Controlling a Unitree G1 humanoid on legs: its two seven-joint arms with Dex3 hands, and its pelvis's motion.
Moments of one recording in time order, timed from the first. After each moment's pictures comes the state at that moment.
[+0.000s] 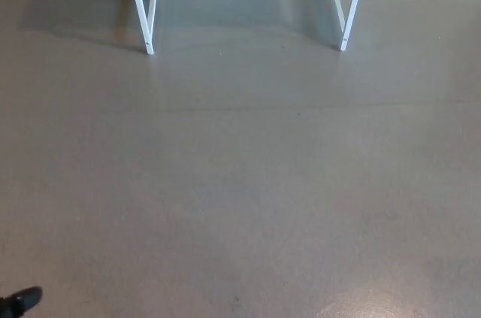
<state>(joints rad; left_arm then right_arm) 0.35 0.33 0.29 0.28 -0.20 0.09 -0.27 0.45 -0.30 -0.15 0.32 0.03 -0.13 0.21</state>
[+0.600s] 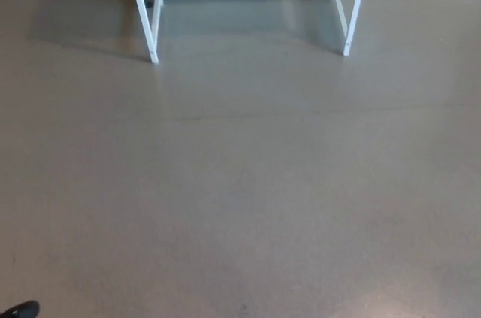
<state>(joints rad) 0.41 0.33 0.28 0.20 -0.26 0.18 -0.30 0.52 -0.30 -0.16 0.31 0.06 -0.19 0.25</state>
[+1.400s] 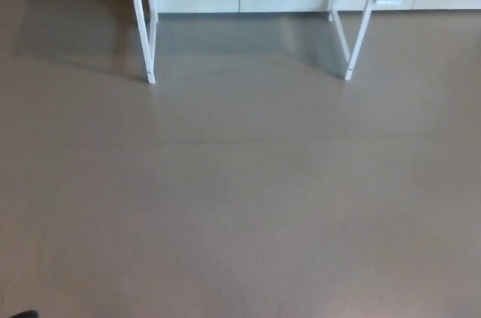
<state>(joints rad) 0.43 0.34 0.27 0.22 -0.26 0.19 -0.30 0.52 -0.30 -0.15 0.33 0.06 -0.21 0.27</state>
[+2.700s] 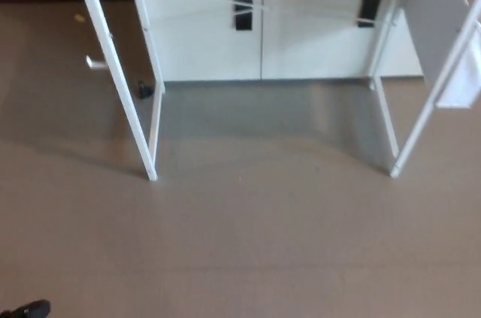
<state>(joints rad) 0.42 0.37 0.24 0.21 -0.25 0.19 -0.32 0.48 -0.34 -0.11 0.39 0.04 -0.25 0.28</state>
